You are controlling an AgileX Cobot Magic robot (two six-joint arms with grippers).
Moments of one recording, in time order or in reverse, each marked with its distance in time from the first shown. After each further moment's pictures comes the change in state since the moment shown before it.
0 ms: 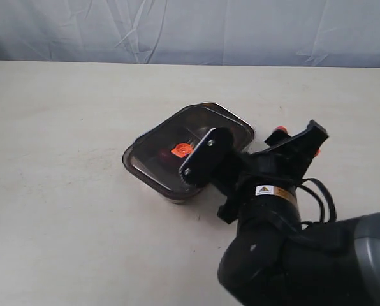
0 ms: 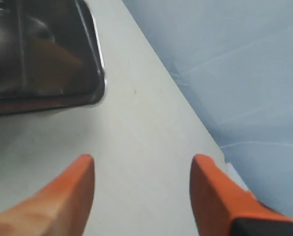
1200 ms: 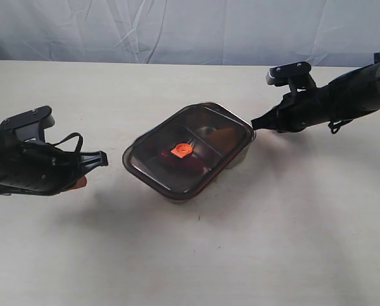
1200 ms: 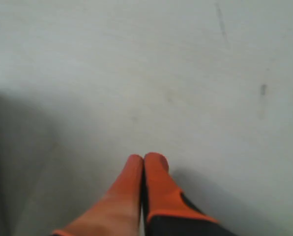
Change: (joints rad) left arm 0.000 1.109 -0.065 -0.386 -0.515 0.002; right arm -1.075 0.442 -0.493 -0.379 1.462 0.240
